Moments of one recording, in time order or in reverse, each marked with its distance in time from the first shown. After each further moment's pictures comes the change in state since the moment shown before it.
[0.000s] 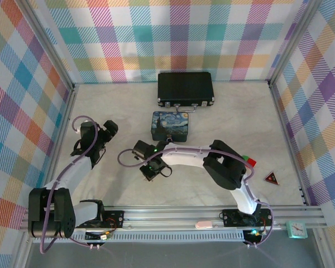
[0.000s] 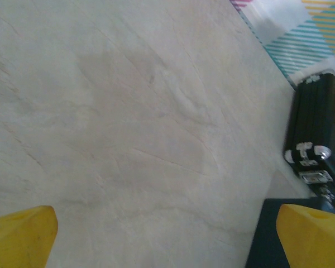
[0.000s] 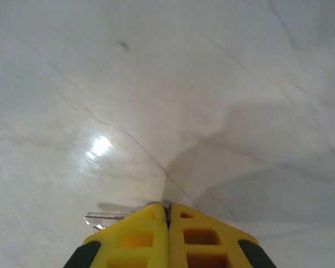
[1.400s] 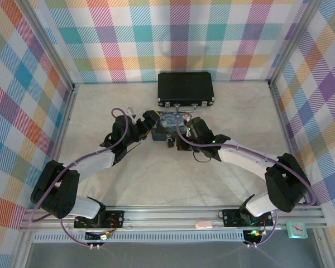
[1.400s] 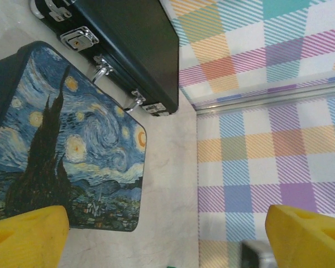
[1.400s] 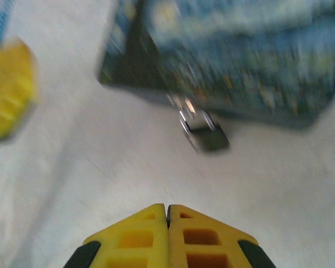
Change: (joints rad) left arm -0.451 0.216 0.116 0.436 0.203 -0.370; right arm -0.359 -0.597 -0.574 0.462 -0.040 0.327
